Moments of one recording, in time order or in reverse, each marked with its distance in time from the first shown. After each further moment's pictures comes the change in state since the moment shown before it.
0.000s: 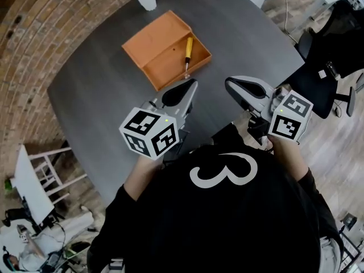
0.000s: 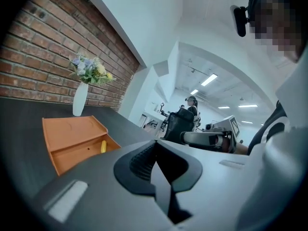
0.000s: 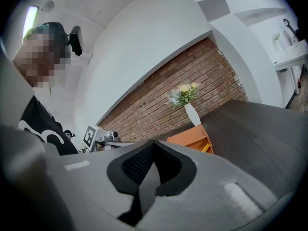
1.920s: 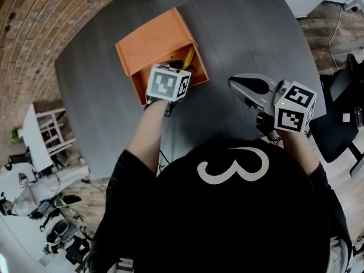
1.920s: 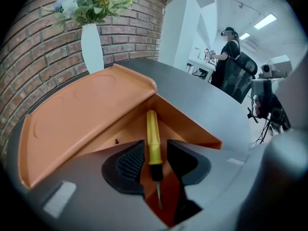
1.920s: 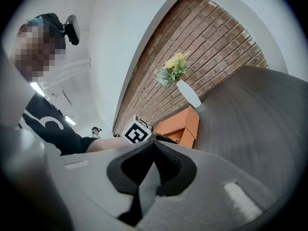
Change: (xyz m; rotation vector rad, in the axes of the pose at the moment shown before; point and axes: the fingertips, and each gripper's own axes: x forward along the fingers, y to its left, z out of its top) left arm 0.150 0.204 -0.094 -0.020 0.627 0.537; right arm 0.040 -0.172 0.005 0.119 0.298 0.316
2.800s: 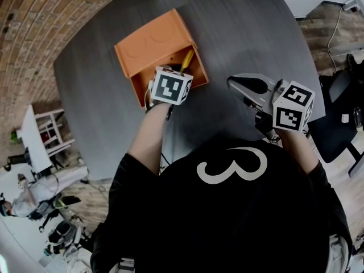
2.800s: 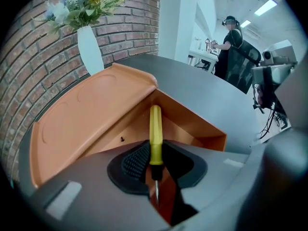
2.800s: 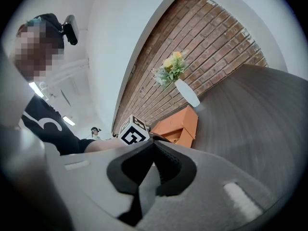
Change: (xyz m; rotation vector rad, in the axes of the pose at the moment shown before) left arm 0.002 0.001 -0.008 0.058 0.061 0.068; right arm 0.001 -0.008 -0.001 0.008 0.004 -0.008
